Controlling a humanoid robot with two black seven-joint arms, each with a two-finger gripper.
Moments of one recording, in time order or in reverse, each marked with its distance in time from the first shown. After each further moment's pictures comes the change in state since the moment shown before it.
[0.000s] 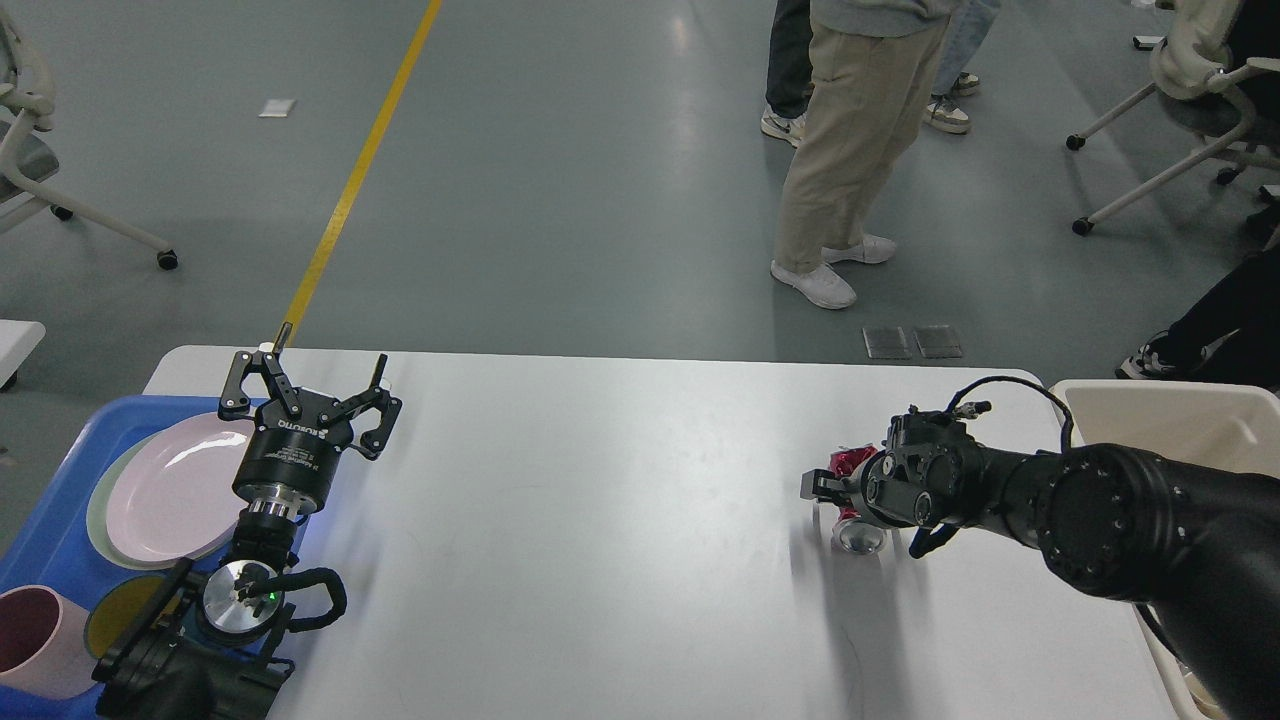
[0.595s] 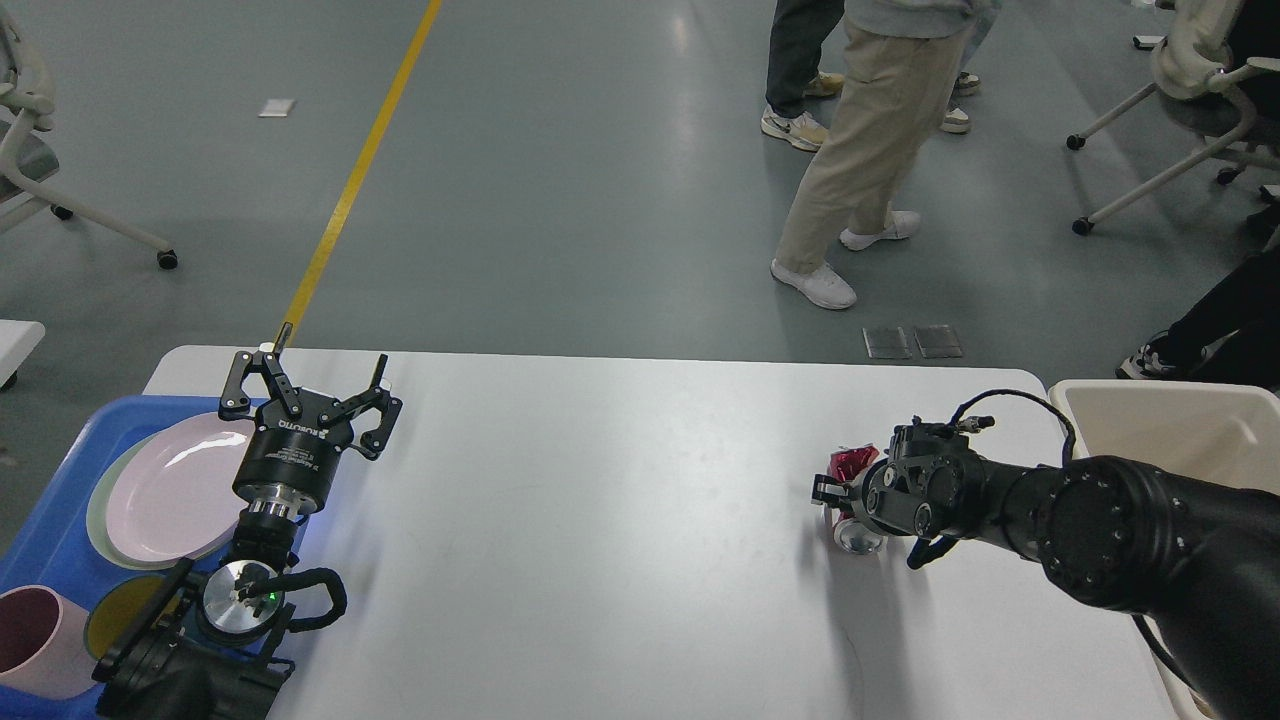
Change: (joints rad) left arm 0.000 0.000 0.001 0.000 0.000 0.000 0.000; right arm -0.029 -0.002 0.021 -0.012 0.001 -0.042 0.000
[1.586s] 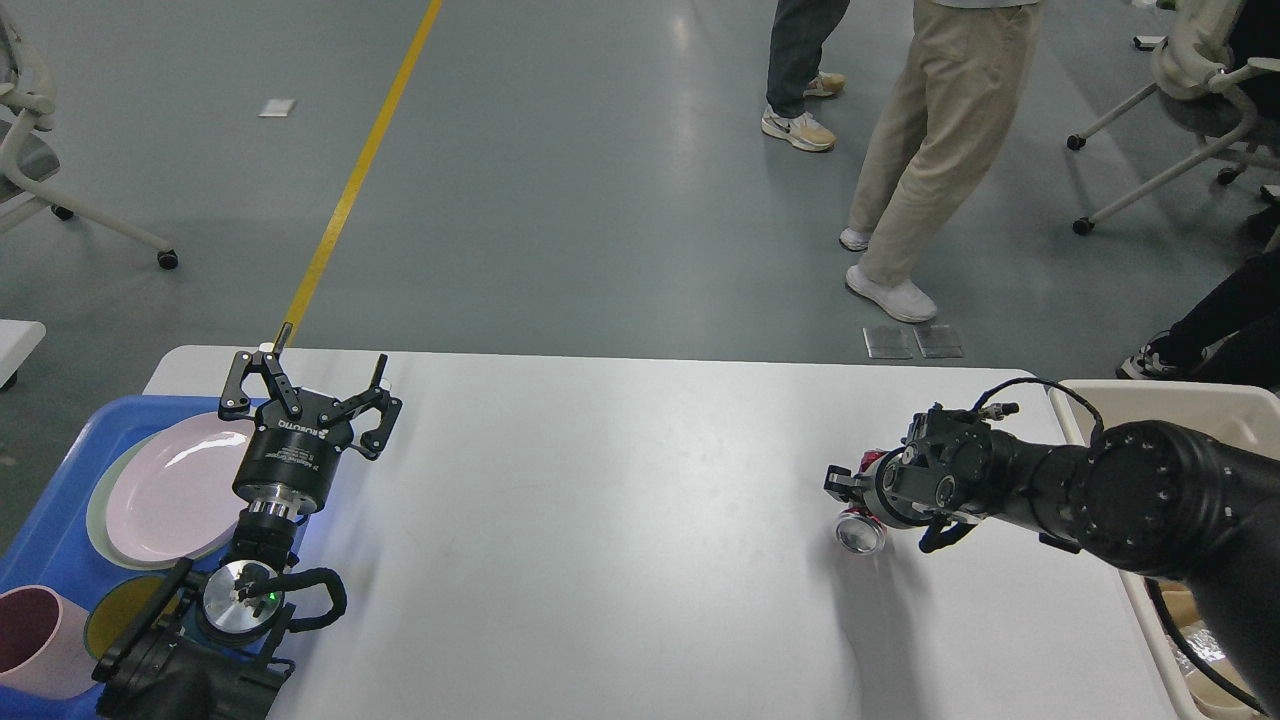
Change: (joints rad) left arm 0.000 0.000 0.000 0.000 0.000 0.000 0.000; right arm 0.114 -0.091 0.056 0.156 0.035 0.028 -0.018
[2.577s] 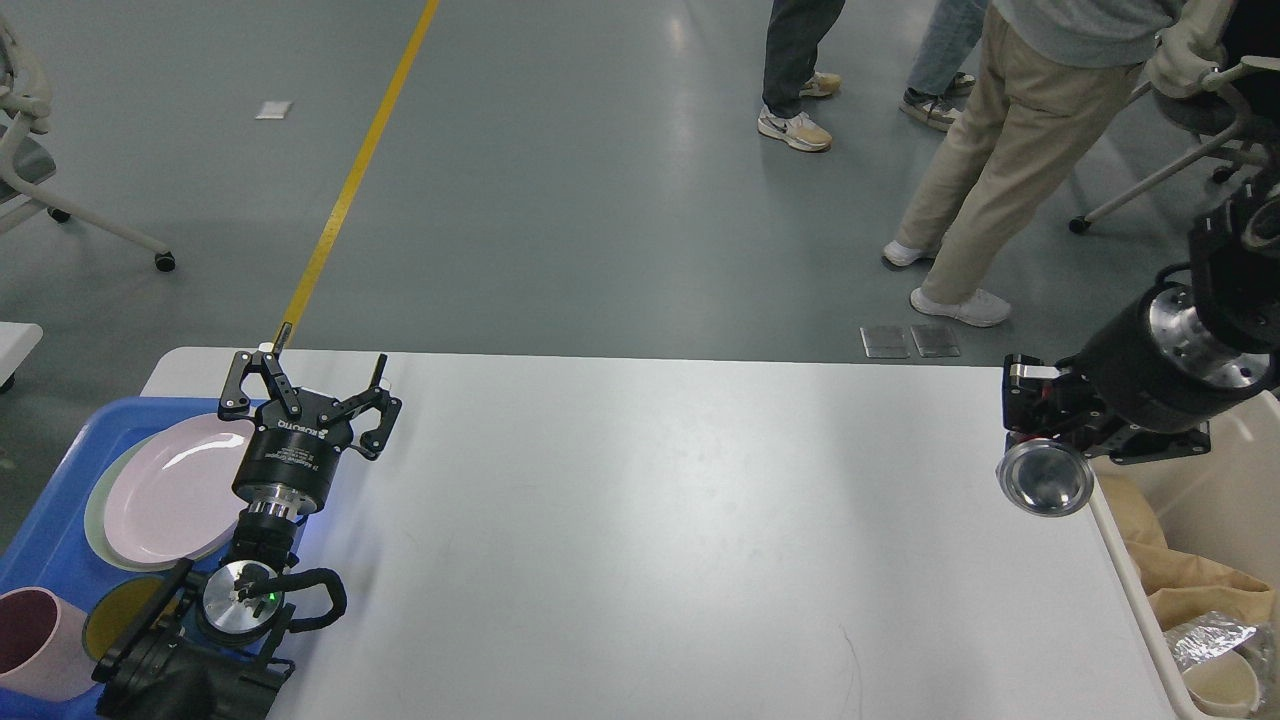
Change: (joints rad) left arm 0.000 0.000 -0.001 0.000 0.000 0.000 0.000; right arm 1.121 -0.454 -0.339 1.019 0.054 0.318 0.011
